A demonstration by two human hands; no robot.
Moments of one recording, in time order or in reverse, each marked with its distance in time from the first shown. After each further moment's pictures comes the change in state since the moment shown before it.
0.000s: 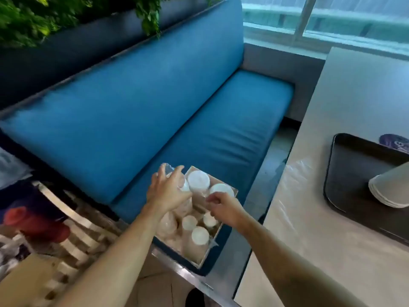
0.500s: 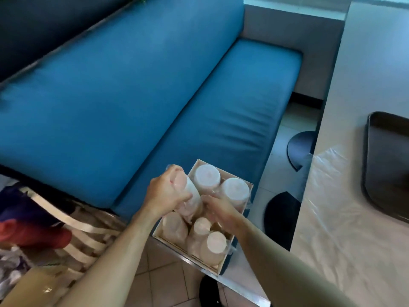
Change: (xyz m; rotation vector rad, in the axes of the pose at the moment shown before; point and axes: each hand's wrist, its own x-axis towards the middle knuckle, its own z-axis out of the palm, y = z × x) left_hand 0.046 -0.041 -0.001 -0.289 -0.007 0.016; right_hand 0.092 0.032 0.070 0.723 -0.071 0.093
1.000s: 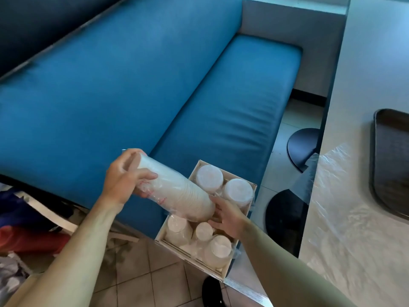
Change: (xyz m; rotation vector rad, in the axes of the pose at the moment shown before) left_hand 0.018 -0.017 -0.079 -0.574 0.074 -0.080; right_hand 0.008 0.008 -0.012 0.309 0.116 0.294
